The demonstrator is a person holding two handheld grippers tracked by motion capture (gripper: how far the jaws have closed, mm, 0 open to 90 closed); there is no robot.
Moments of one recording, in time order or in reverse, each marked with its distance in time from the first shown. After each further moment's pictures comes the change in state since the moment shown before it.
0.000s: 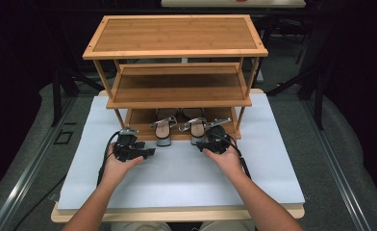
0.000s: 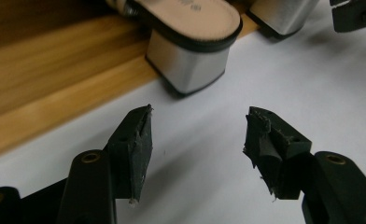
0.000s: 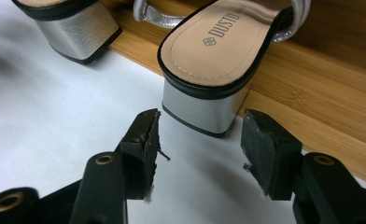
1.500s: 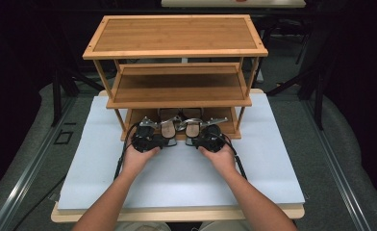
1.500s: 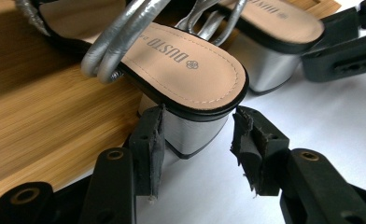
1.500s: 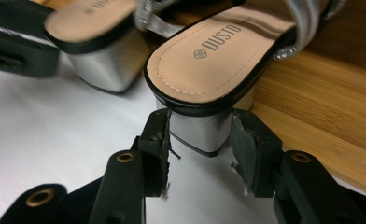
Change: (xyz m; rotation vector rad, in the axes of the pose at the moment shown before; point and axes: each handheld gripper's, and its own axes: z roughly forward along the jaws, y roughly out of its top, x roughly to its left) left arm -0.021 0.032 0.040 -0.030 0.001 0.030; right arm 0.004 0.005 0.018 -0.040 0.065 0.038
